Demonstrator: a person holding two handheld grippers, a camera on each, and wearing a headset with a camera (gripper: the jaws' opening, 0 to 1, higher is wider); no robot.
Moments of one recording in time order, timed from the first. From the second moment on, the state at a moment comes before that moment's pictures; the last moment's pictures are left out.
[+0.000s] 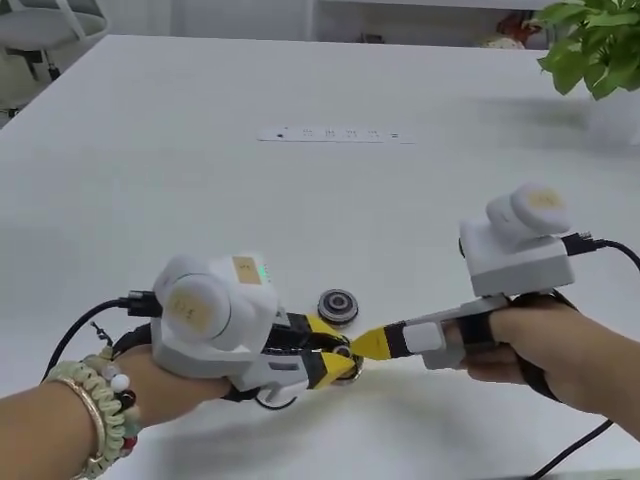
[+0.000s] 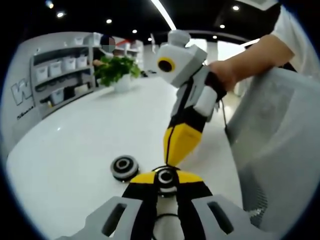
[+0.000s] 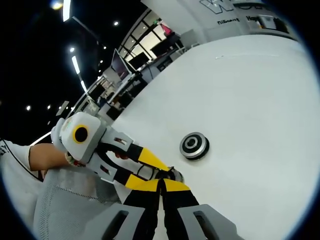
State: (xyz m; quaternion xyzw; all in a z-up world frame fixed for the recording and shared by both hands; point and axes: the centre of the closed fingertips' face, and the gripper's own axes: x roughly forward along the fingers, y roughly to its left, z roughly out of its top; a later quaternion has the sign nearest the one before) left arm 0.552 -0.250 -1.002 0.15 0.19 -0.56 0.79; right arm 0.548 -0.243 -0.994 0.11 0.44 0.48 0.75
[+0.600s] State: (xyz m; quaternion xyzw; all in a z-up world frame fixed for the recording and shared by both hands) left arm 0.548 -0.248 -0.982 0.15 0.21 -0.57 0.78; right arm 0.550 -0.248 -0.996 0.10 0.44 0.46 0.76
